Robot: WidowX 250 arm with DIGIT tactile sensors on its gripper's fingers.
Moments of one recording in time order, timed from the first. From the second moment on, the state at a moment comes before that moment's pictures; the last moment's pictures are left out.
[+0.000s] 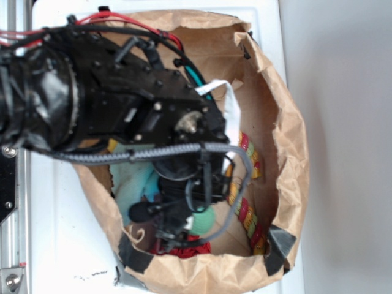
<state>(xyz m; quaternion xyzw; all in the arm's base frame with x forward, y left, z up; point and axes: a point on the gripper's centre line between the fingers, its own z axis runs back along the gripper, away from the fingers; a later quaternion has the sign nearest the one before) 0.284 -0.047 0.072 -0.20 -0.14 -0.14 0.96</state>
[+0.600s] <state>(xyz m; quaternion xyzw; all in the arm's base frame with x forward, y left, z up) 0.290 -0.043 0.077 -0.19 -0.14 -0.14 0.96</state>
